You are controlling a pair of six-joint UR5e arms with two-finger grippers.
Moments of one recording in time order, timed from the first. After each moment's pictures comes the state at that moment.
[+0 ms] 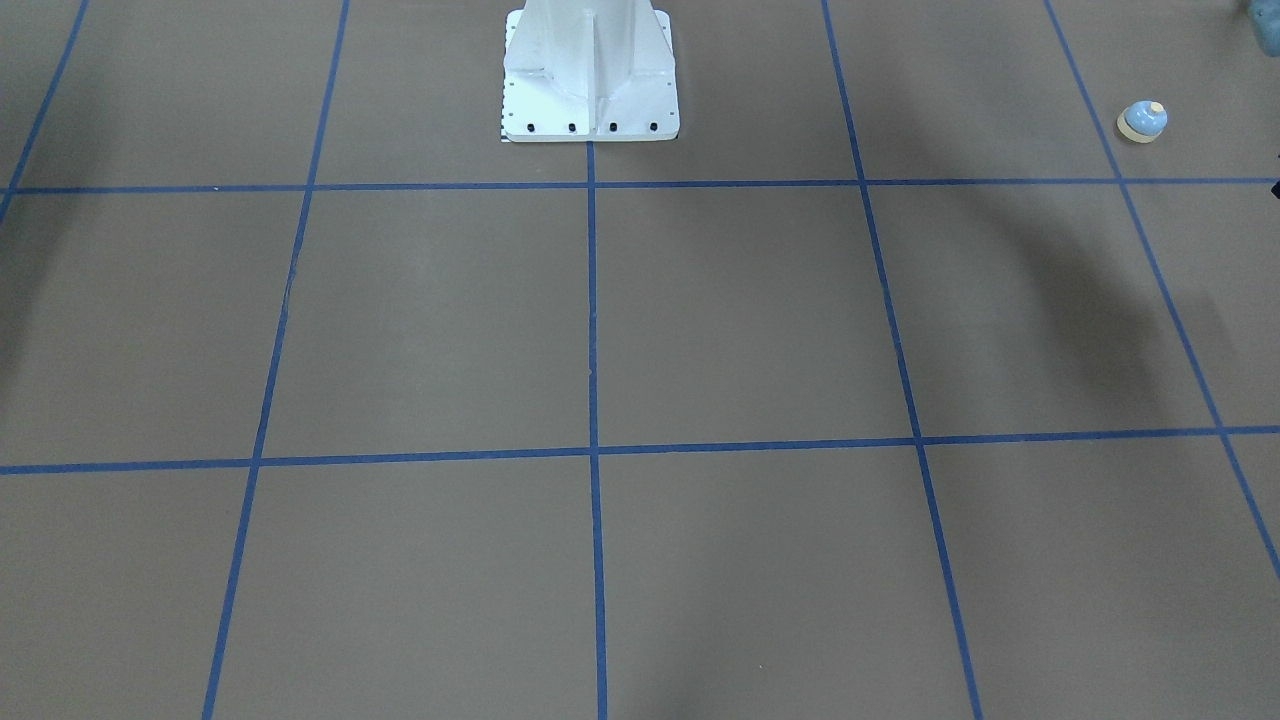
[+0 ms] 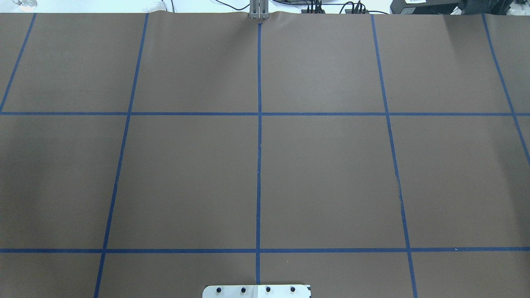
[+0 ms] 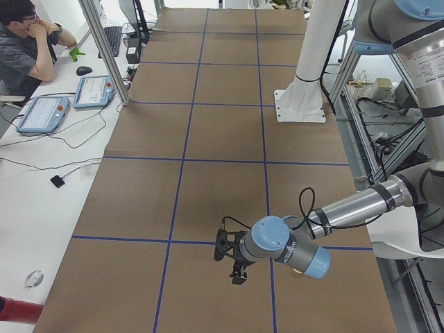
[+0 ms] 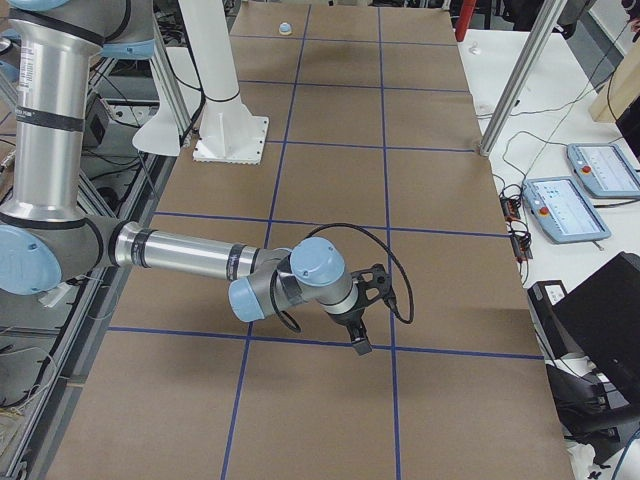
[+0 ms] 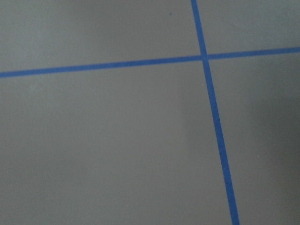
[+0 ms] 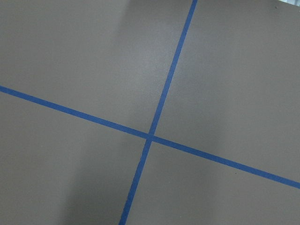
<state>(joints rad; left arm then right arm) -1.53 -1.13 -1.51 -2.47 -2.34 -0.27 1.60 -1.76 1.64 -1.03 2.33 -0.04</state>
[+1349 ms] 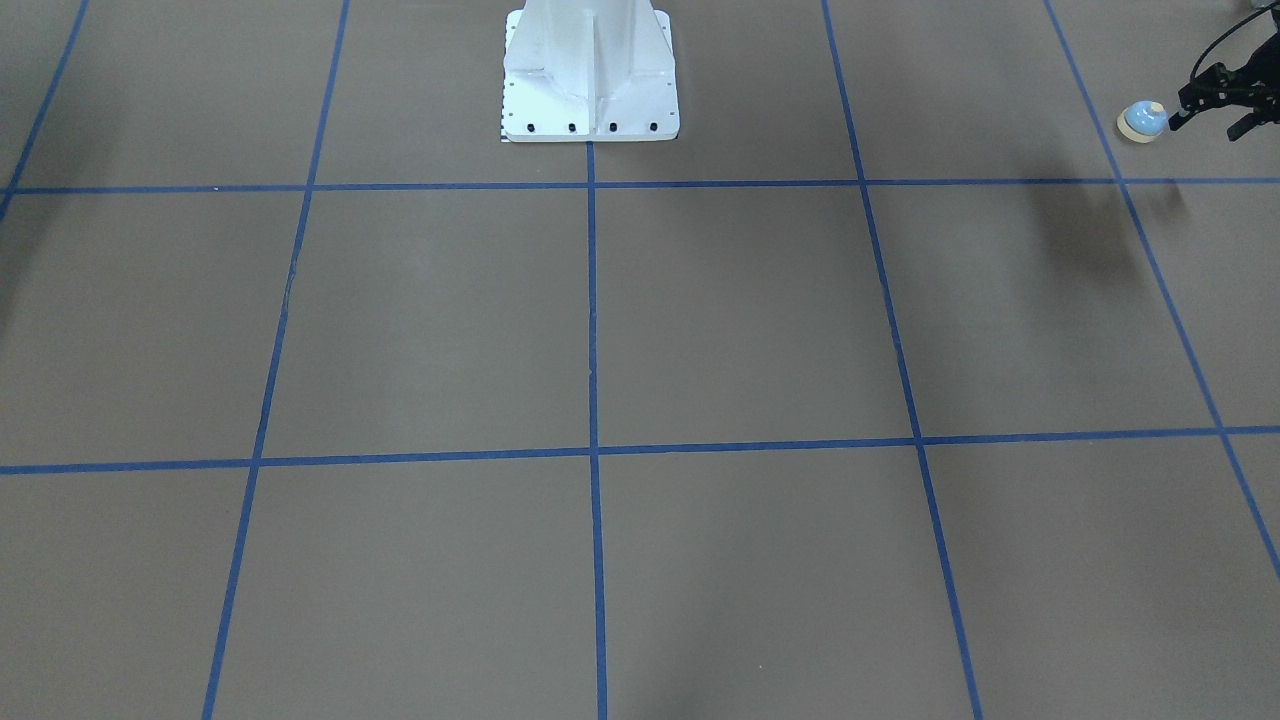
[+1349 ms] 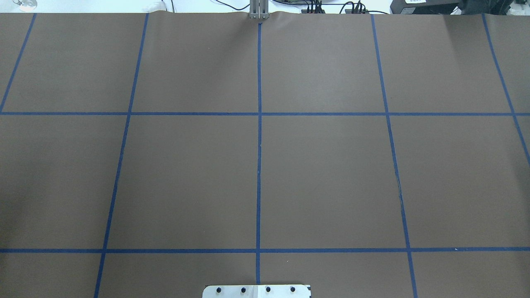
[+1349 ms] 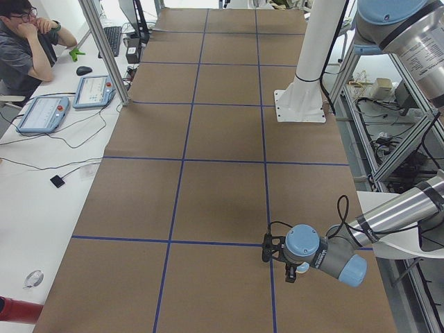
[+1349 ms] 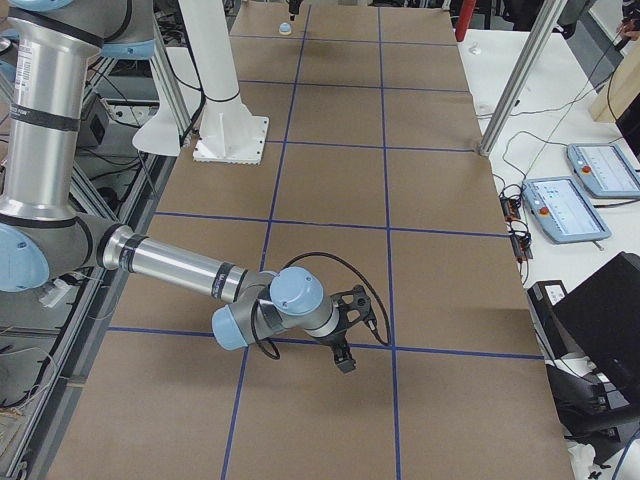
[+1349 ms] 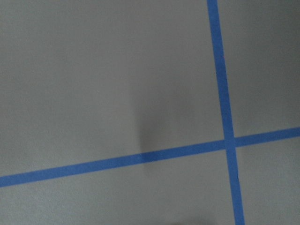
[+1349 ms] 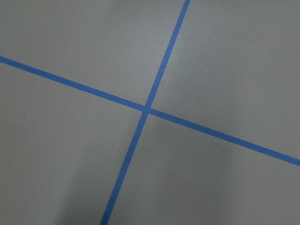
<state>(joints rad) -1.15 -0.93 -1.51 -2.59 -2.43 -0.36 1.59 -1.81 1.54 -0.84 2.34 -0.03</state>
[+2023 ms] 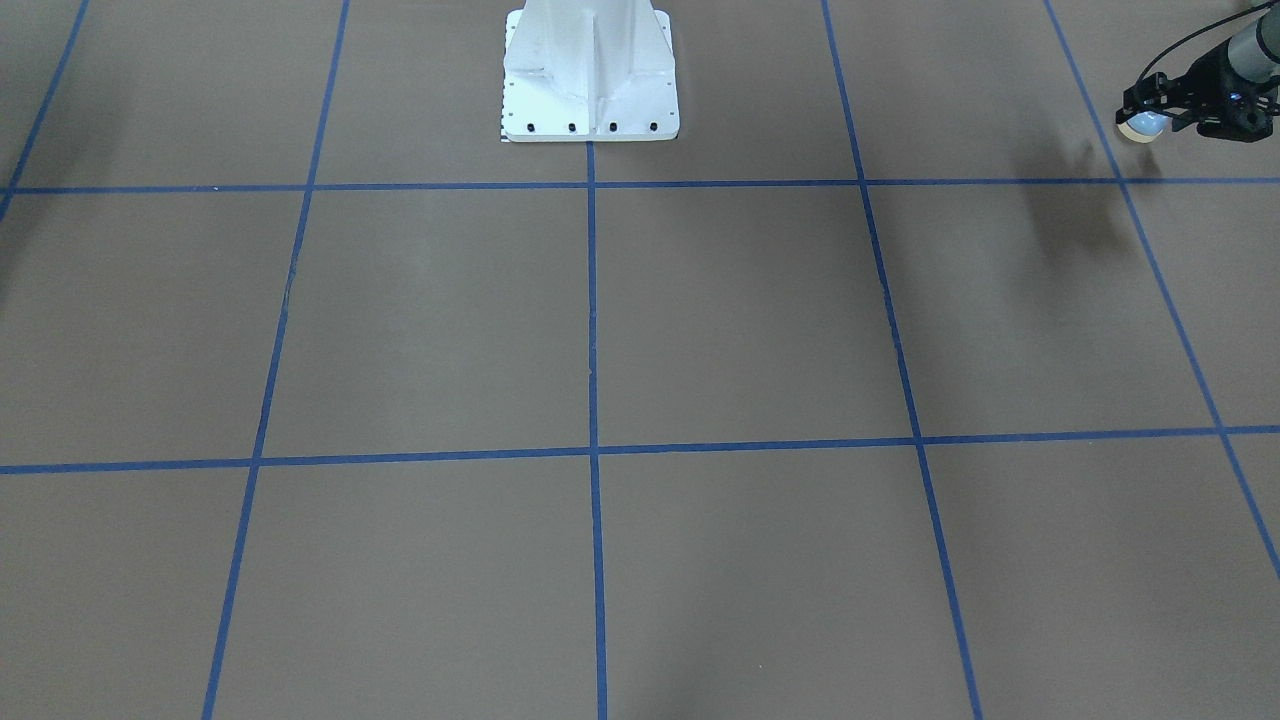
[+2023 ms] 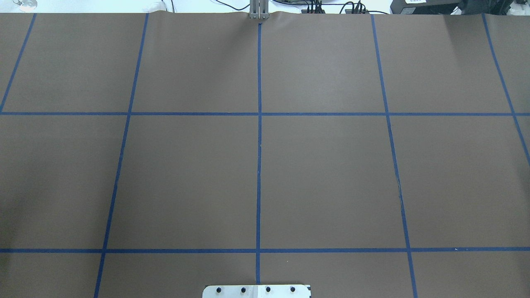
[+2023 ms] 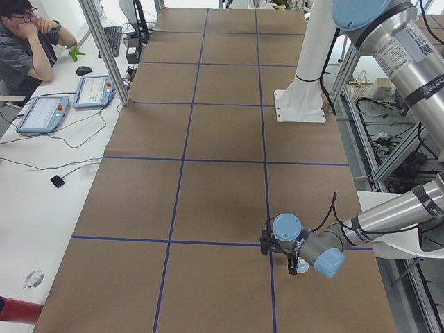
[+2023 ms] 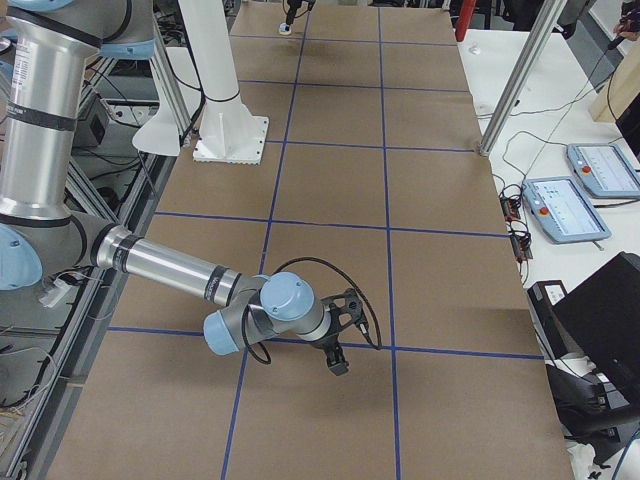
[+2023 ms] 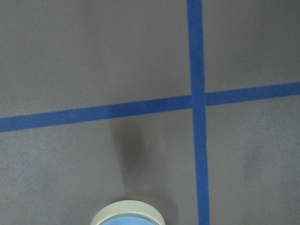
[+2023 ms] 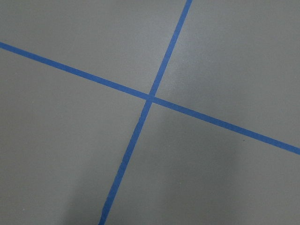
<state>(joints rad) -0.86 -0.95 -1.51 -2.60 -2.34 -0.60 1.59 -1.83 1.53 -0.80 2.35 -0.03</state>
